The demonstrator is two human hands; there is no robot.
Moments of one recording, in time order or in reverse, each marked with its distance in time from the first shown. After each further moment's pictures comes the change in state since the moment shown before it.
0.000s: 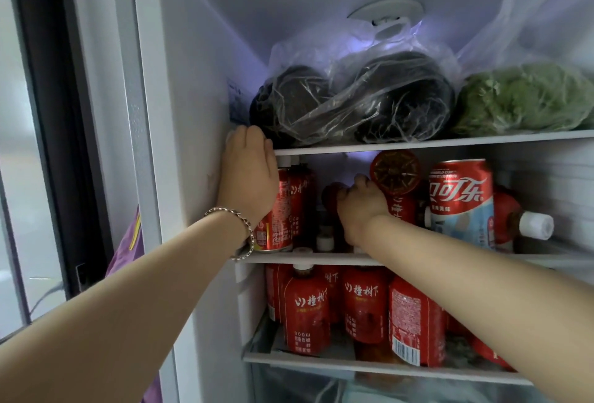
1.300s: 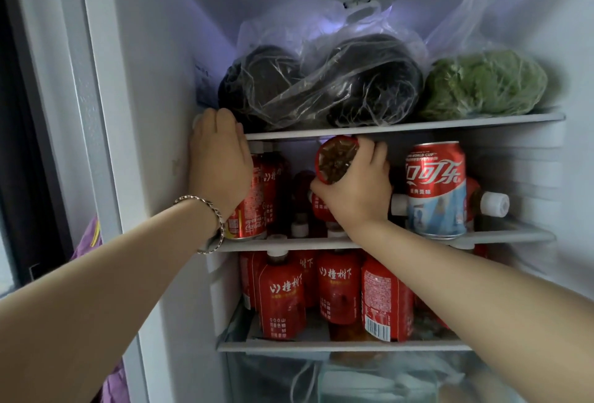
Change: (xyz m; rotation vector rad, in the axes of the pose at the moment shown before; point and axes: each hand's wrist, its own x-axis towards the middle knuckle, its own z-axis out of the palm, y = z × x) left_hand -0.002 -0.001 0.005 0.098 0.064 0.083; right_hand -0.029 0.006 0.009 1.012 0.670 0.467
